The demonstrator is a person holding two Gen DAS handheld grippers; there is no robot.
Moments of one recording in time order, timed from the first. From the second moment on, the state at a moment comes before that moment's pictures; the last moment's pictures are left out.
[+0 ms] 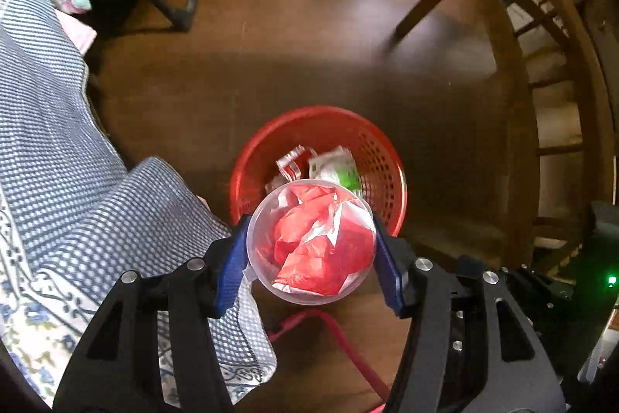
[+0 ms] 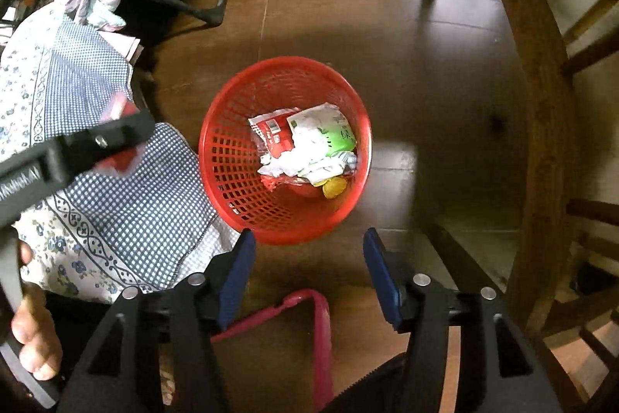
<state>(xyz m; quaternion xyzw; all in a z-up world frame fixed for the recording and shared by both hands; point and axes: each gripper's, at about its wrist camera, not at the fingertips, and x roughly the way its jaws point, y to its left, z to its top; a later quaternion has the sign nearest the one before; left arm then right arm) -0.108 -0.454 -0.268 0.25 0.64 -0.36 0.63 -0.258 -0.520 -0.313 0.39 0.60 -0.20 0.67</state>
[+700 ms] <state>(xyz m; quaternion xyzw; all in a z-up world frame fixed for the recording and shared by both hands) -0.112 -0.451 -0.235 0.25 0.61 -0.35 0.66 -0.267 -0.505 -0.290 0.35 0.62 -0.19 0.68</state>
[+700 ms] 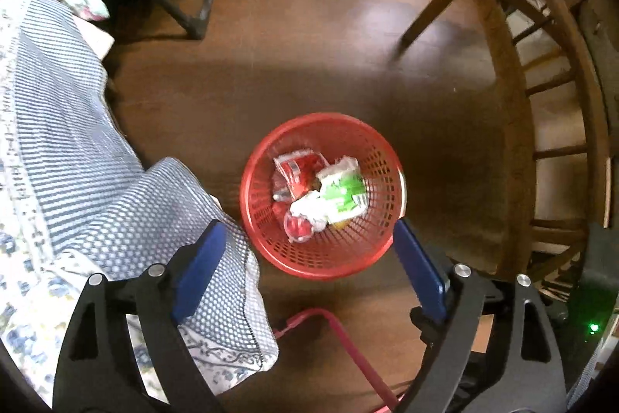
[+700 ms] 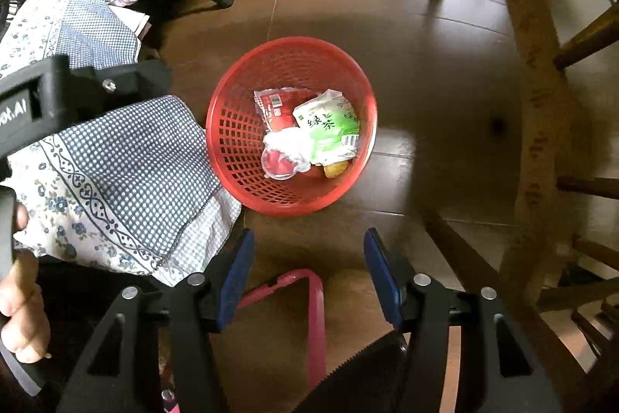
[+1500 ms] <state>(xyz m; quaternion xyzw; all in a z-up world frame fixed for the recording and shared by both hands) -0.085 -0.263 0.014 0.08 0.40 -0.33 0.85 -0.223 -0.446 -0.121 0.23 0.53 -0.20 0.79</state>
